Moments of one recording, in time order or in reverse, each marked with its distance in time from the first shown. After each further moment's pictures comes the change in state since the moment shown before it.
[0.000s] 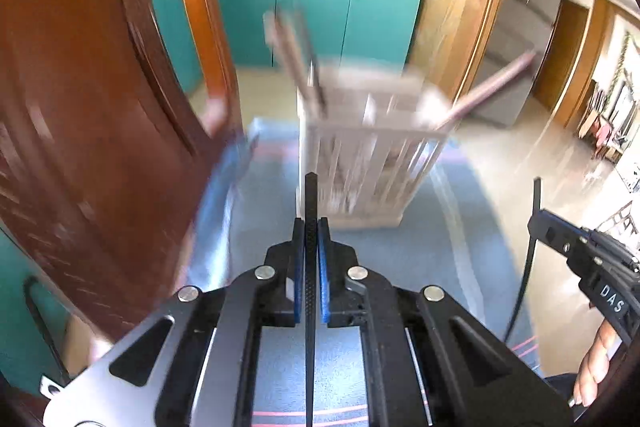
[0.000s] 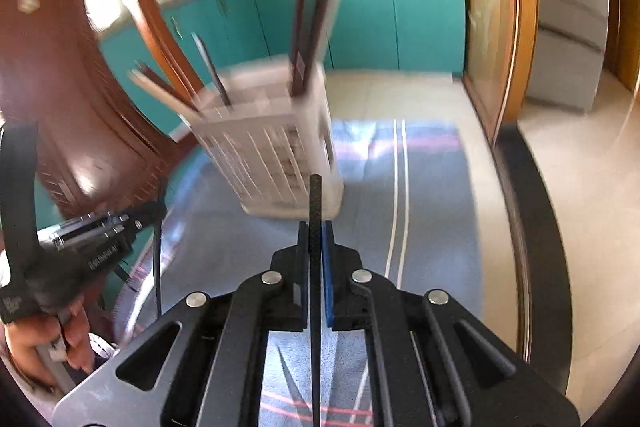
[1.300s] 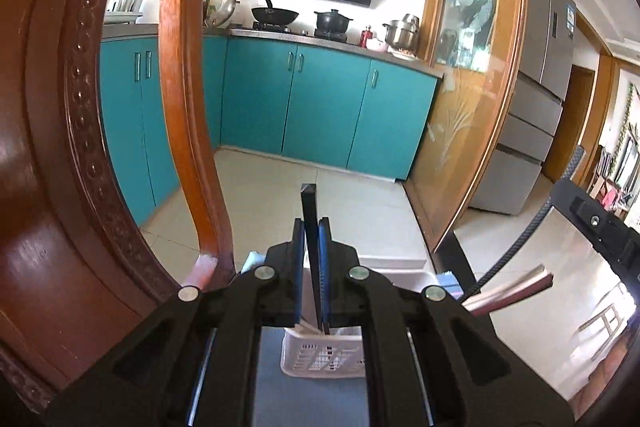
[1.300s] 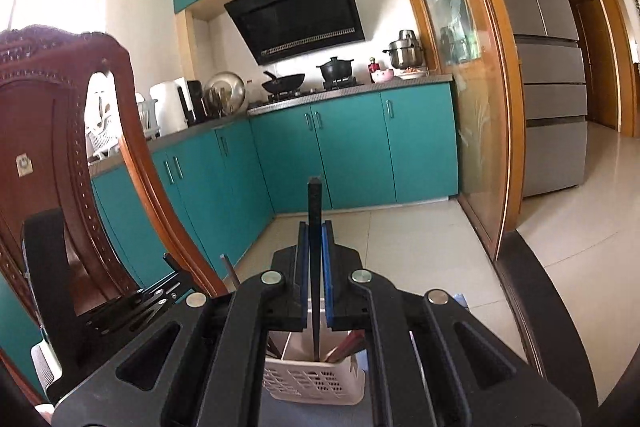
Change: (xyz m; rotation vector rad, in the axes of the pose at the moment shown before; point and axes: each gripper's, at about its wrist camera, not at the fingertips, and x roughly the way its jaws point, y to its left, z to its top) left arm 0.037 -0.009 0.104 -0.088 -0.258 0.031; right arm -0.004 0.029 0.115 0.060 -0.404 -0.031
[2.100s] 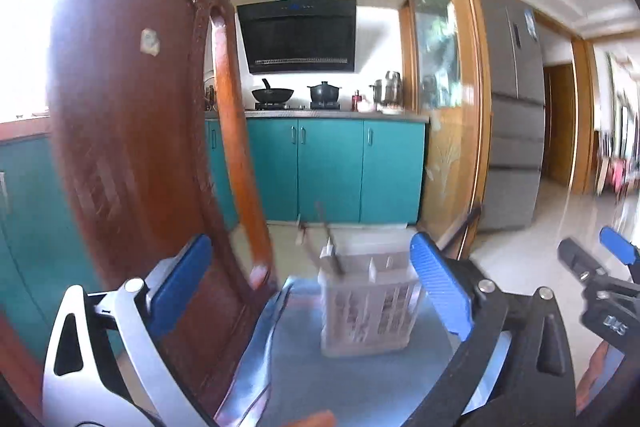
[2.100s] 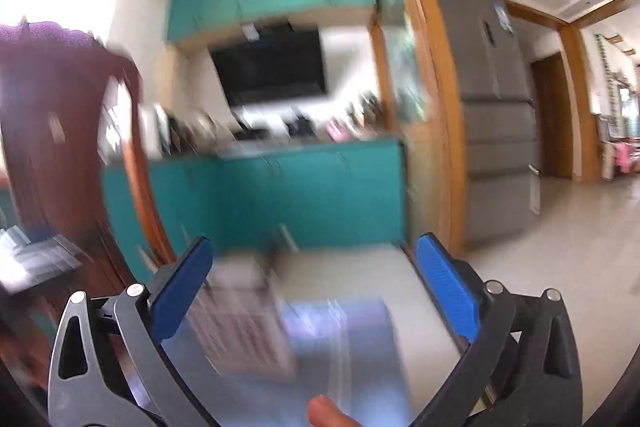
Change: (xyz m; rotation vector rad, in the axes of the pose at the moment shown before) left arm -0.149 0.003 -0.093 0.173 -0.276 0.067; right arm -0.116 -0.038 -0.109 -0.056 -0.077 -0.229
